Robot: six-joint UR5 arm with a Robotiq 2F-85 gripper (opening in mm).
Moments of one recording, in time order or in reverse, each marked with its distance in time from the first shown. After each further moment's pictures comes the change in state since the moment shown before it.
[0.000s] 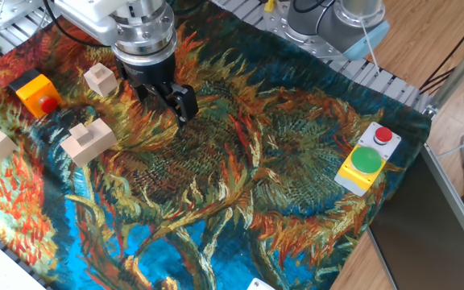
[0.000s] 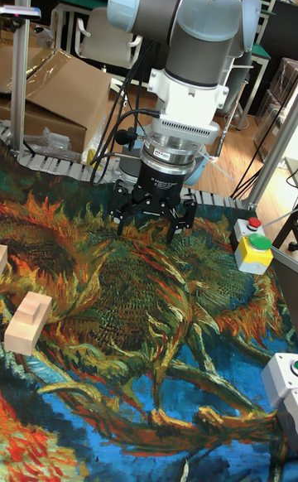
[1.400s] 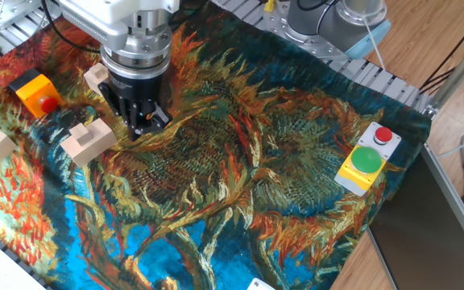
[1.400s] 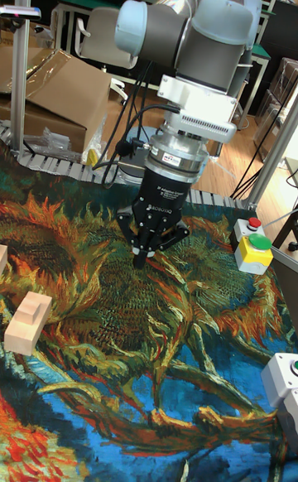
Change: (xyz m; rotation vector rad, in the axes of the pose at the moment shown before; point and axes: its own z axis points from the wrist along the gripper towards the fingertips) arm -0.067 -0.005 0.000 0.088 -0.235 -0.117
